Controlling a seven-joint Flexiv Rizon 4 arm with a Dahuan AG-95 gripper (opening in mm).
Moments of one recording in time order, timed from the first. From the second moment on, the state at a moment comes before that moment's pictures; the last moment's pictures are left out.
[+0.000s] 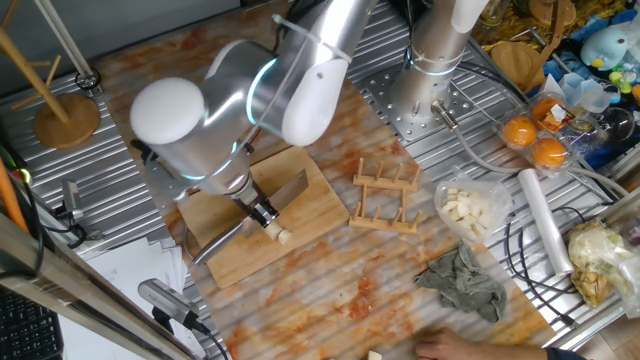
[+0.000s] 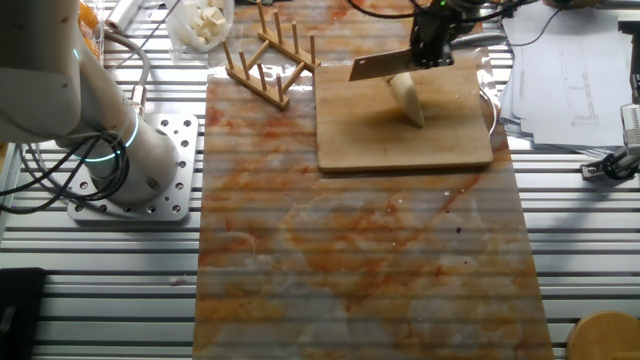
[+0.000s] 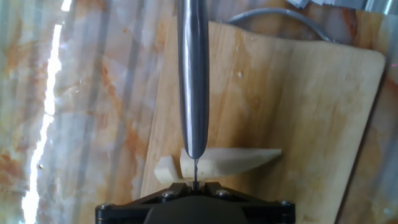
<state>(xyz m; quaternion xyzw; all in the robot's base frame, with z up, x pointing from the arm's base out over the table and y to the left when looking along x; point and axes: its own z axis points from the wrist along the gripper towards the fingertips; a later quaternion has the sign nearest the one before) 0.522 0.165 0.093 0.12 -0.99 -0.04 0.11</state>
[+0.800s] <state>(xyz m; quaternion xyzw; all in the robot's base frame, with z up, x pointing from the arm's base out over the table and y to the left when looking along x) 0.503 0.168 0.047 0.12 -0.99 -0.03 0.10</state>
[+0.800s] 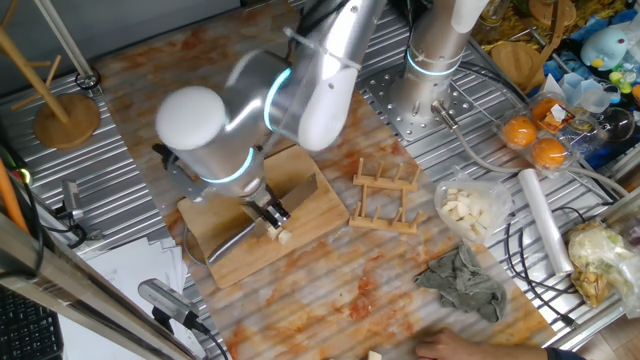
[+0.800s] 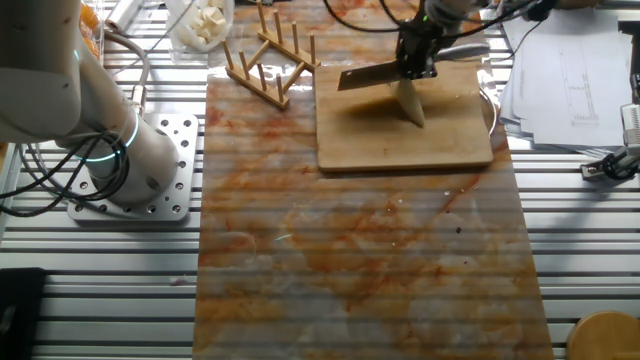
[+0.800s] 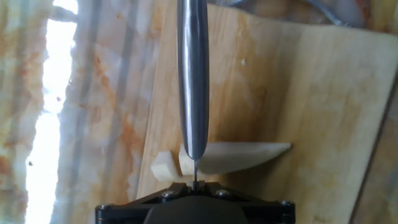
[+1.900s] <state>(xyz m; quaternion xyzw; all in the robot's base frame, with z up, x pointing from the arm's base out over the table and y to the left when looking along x) 0.496 0.162 0.092 0.16 -0.98 -0.05 0.13</state>
